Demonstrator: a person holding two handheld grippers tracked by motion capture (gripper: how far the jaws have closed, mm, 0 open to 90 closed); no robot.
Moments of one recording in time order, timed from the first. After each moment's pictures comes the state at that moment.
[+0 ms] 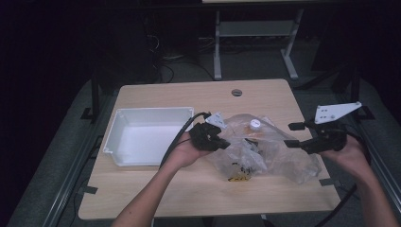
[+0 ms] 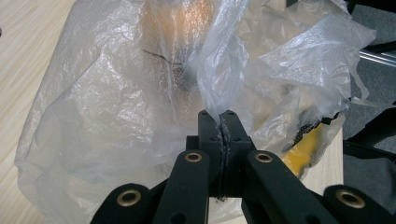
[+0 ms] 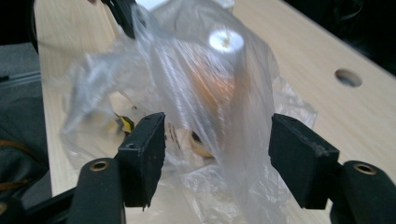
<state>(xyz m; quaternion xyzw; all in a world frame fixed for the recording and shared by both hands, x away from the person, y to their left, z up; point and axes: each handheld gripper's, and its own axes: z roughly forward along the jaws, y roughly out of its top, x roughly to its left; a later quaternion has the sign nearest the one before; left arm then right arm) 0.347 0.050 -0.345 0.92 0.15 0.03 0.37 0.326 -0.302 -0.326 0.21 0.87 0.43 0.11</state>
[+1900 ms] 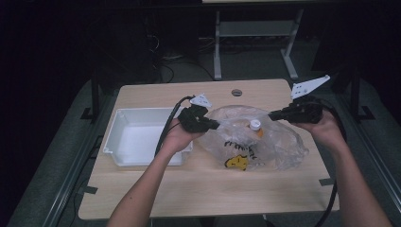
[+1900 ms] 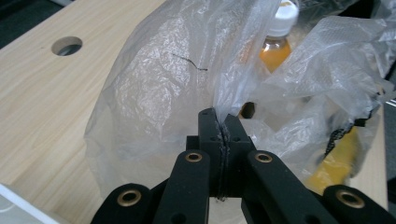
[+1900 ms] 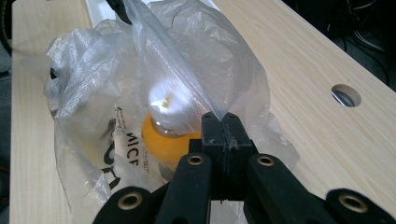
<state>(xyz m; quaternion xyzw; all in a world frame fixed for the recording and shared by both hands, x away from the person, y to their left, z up) 0.388 0.079 -0.334 0.88 0.22 0.06 0.42 0.394 -0.268 -0.311 0.21 0.88 0.41 0.09</state>
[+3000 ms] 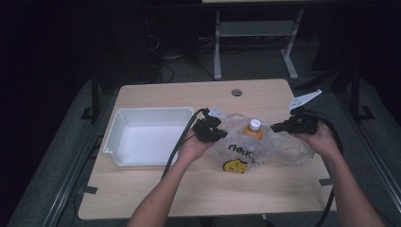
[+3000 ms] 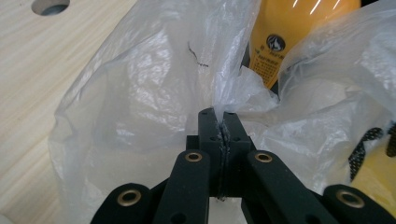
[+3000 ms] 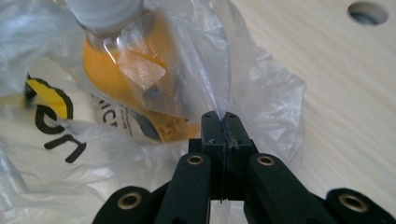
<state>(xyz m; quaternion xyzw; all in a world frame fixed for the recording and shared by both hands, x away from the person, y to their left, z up) 0.386 0.040 -0.387 0.89 0.26 0.07 0.37 0.402 -0.283 -0.373 0.28 0.89 0.37 0.05</state>
